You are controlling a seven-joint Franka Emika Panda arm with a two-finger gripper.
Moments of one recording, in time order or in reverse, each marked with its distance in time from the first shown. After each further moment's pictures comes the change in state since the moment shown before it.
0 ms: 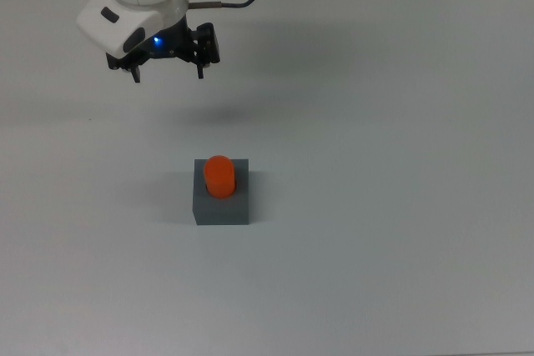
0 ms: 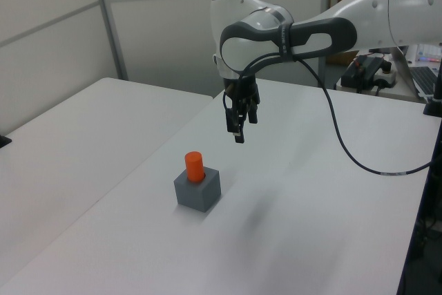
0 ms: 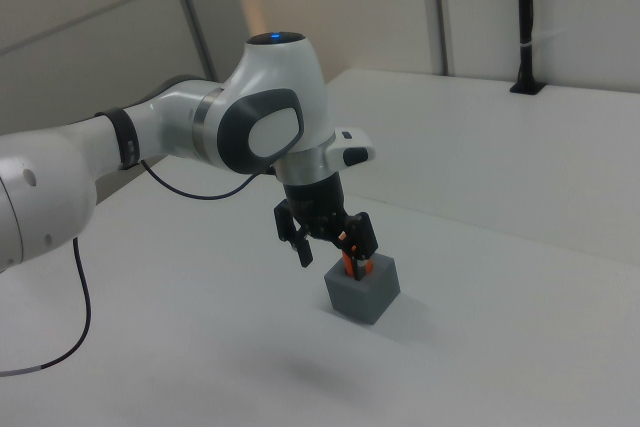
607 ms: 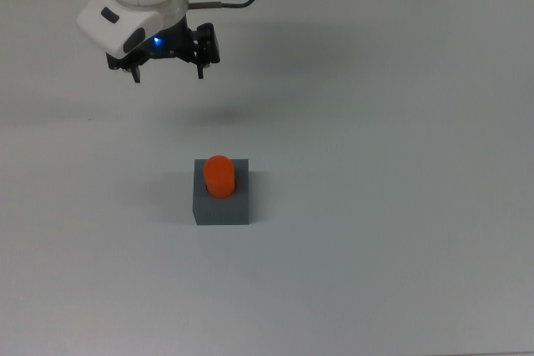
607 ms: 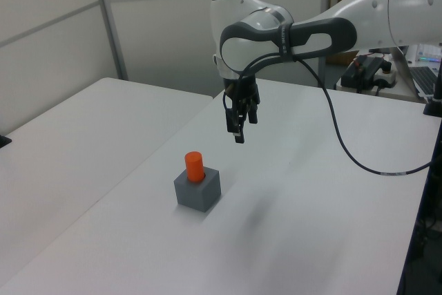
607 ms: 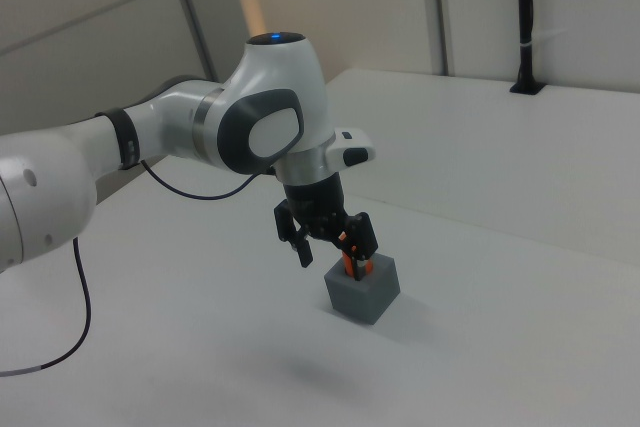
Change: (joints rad) arm 0.000 0.000 0.000 0.000 0.000 0.000 0.000
